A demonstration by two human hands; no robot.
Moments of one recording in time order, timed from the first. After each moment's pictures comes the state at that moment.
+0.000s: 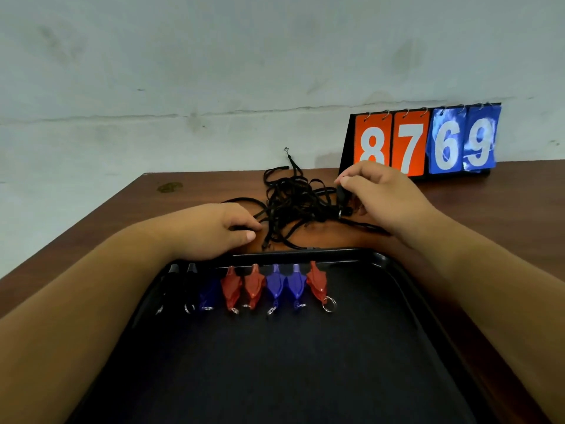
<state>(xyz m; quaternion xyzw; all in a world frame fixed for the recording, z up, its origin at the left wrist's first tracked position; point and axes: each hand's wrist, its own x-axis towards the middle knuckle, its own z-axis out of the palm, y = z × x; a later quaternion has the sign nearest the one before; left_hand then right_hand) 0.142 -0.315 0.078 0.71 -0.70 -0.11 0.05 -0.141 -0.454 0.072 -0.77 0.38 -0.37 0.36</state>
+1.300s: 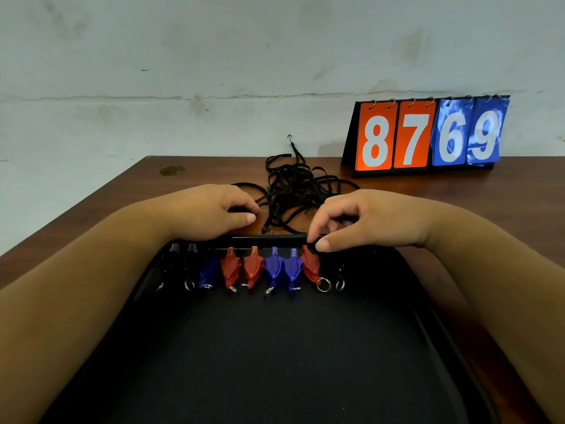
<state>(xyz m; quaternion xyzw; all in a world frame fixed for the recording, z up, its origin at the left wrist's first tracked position) 0.138 -0.310 0.081 0.72 -0.69 -0.09 0.06 -0.154 -0.425 0.089 -0.92 0.20 -0.03 0.34</state>
